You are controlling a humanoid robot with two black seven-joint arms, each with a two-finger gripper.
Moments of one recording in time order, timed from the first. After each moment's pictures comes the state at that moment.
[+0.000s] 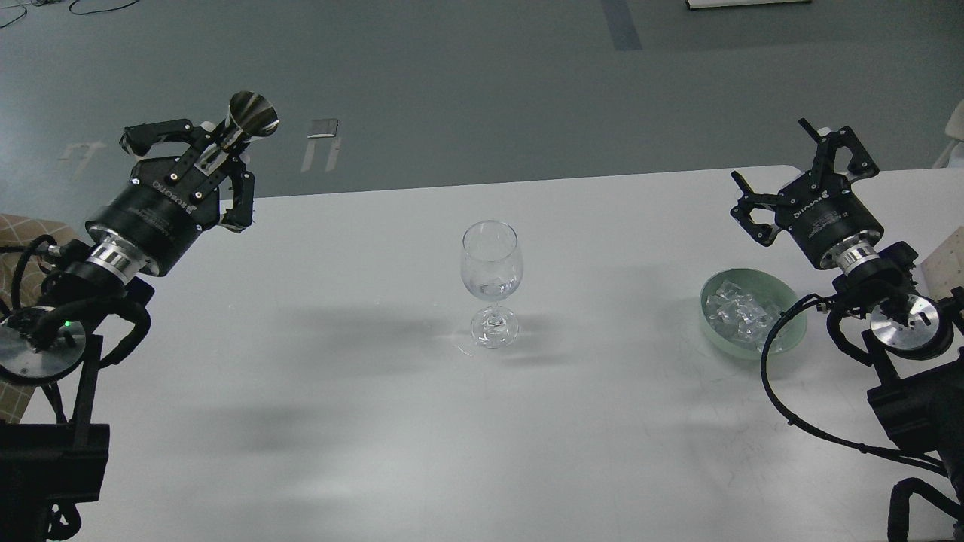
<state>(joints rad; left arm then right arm) -0.22 0.25 -1.70 -1.53 0.22 -0.07 0.44 0.46 -0.18 1.53 0.78 -0.38 0.49 -0.08</state>
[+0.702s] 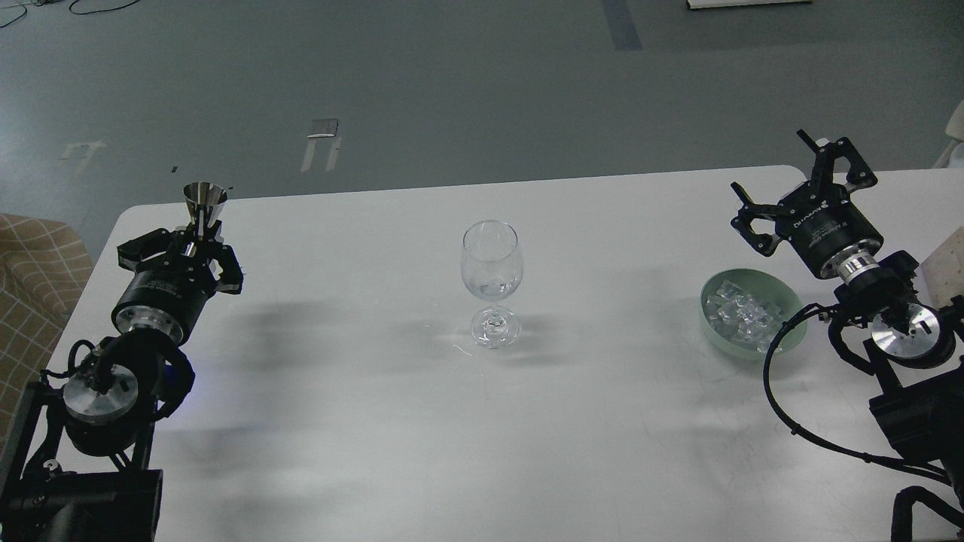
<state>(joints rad) -0.12 0.10 -1.73 -1.31 0.10 0.02 0.18 0.43 -0.19 1.53 0.77 -0.39 0.49 -0.08</state>
